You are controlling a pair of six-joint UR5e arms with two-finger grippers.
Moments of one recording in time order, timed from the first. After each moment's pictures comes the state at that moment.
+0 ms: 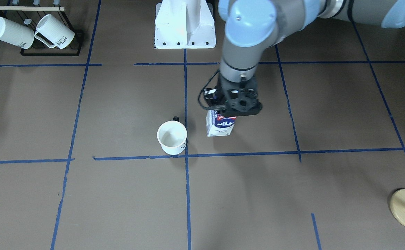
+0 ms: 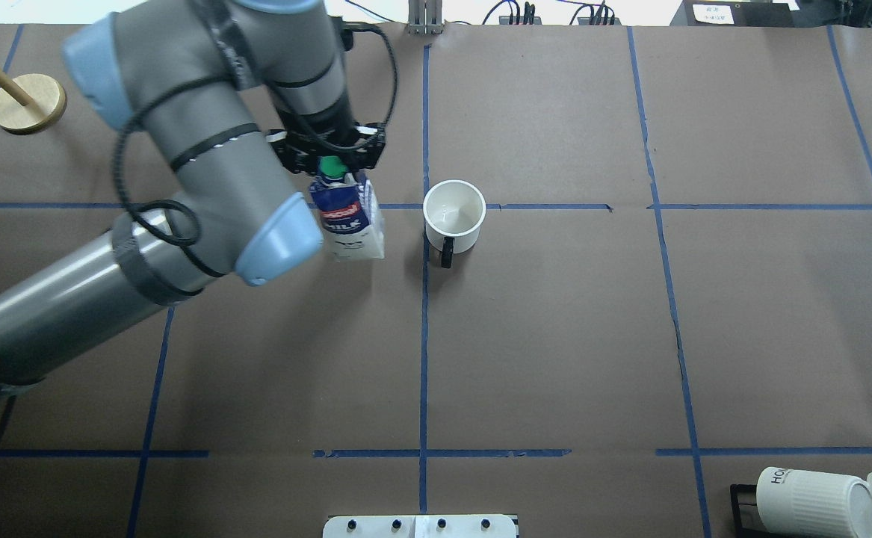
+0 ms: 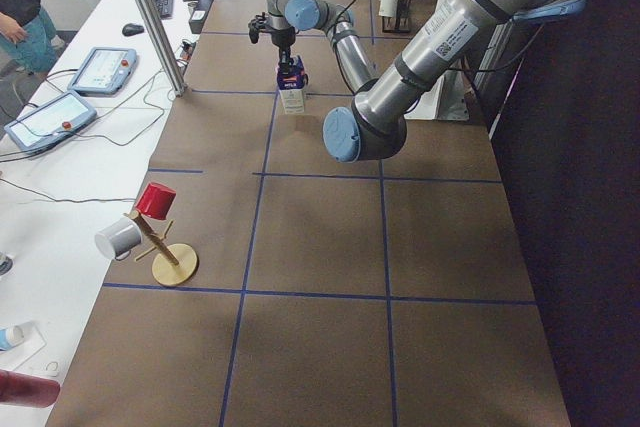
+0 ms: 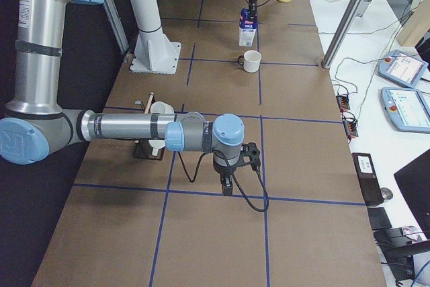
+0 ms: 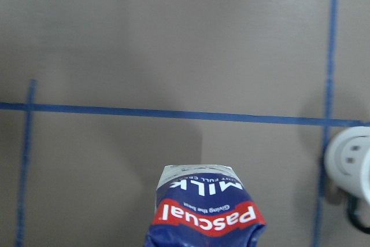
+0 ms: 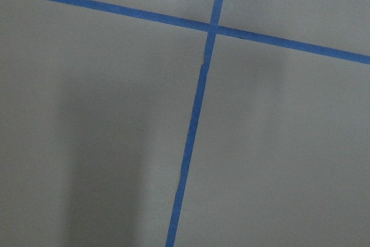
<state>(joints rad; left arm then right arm) -0.75 -2.48 -1.59 -1.33 -2.06 -1.09 1.53 -1.74 1.78 -1.58 2.31 -0.14</state>
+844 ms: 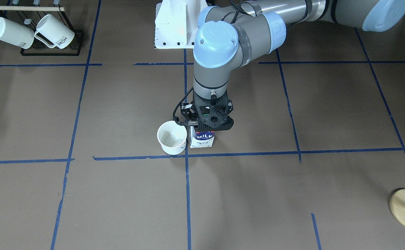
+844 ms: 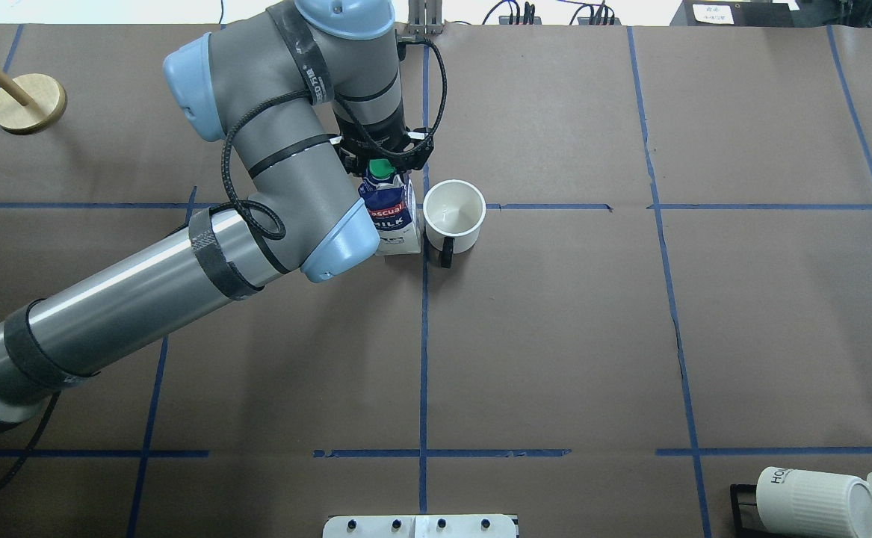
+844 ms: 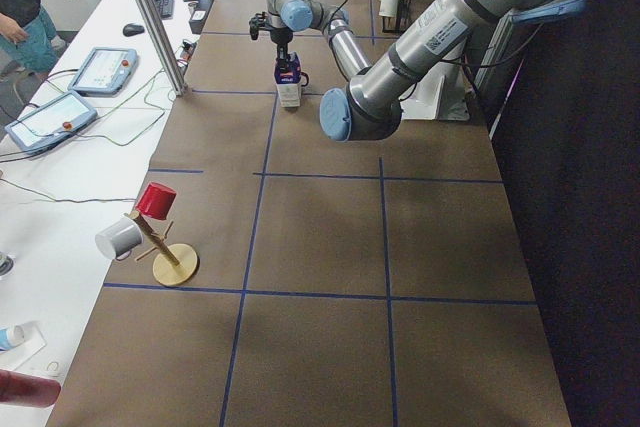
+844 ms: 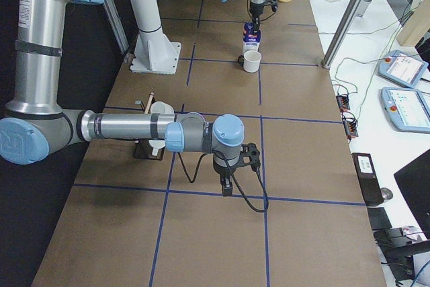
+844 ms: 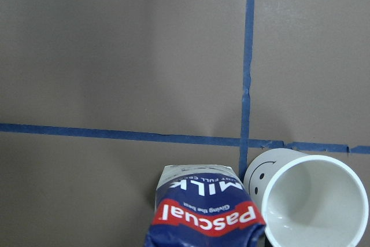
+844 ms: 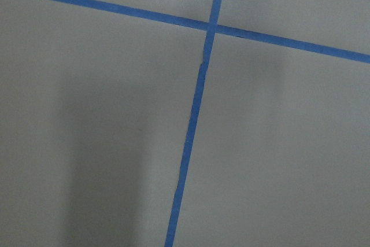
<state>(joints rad) -0.72 -2.55 -1.42 -1.45 -2.03 -1.11 1.53 -1.74 1.77 -1.58 2.31 -0.14</state>
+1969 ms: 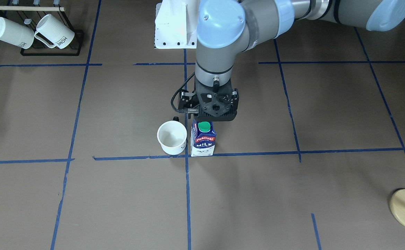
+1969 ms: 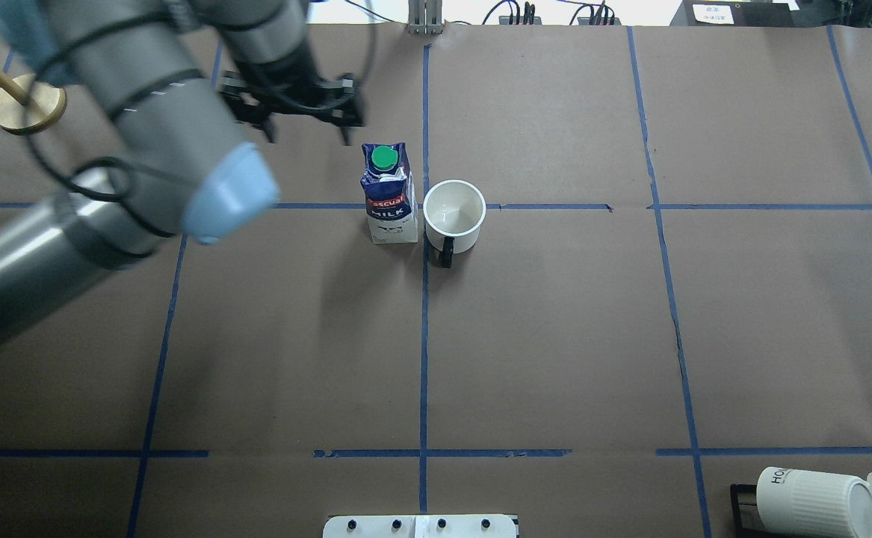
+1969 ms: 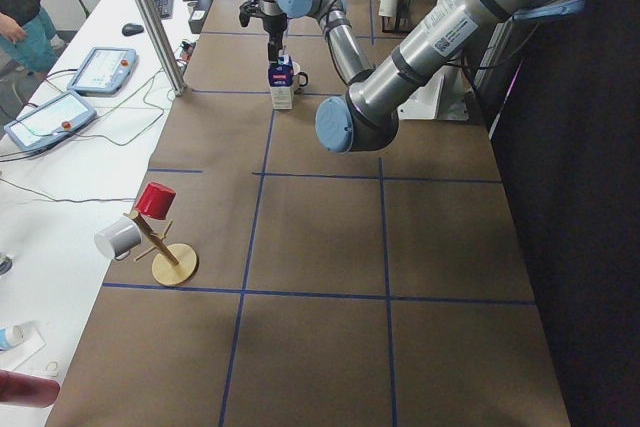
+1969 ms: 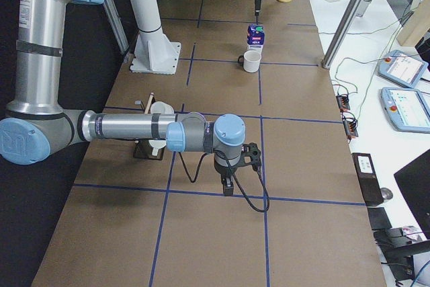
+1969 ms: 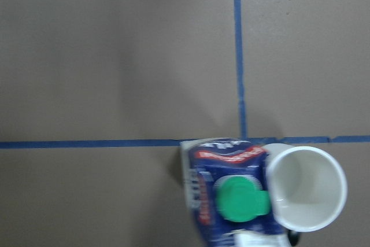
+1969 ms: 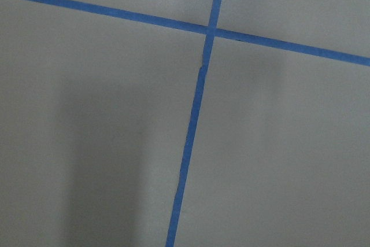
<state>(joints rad) -0.88 -2.38 -1.73 -1.26 -2.14 -0.83 1.53 -1.73 1.77 -1.58 2.31 -0.13</state>
